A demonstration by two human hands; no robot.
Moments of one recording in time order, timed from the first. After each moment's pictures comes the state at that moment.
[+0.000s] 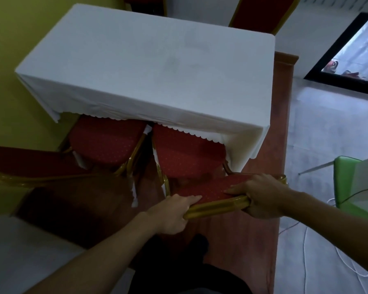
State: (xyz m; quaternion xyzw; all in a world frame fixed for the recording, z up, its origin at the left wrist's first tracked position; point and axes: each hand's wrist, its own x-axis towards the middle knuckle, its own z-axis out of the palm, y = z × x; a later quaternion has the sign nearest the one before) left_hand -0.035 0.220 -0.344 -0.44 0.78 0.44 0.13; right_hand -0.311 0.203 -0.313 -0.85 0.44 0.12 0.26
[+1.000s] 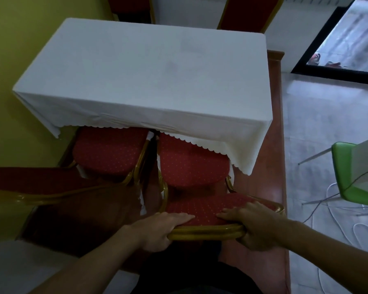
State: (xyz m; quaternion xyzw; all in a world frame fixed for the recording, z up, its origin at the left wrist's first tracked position) left_hand 0.082 0.229 -0.360 -0.31 0.82 0.45 0.17; right_hand -0.221 0.273 -0.319 -0.80 0.47 0.10 0.36
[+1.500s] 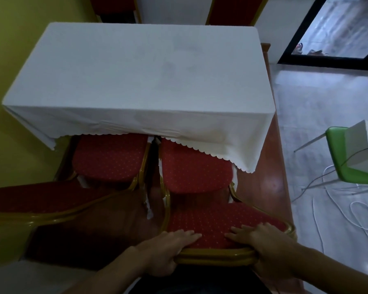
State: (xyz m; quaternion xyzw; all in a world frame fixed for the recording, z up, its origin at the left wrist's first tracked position) left_hand 0.135 0.238 -0.355 -0.24 0.81 0.47 0.25; right_hand -0.159 0.310 -0.318 -0.73 0.52 0.19 0.40
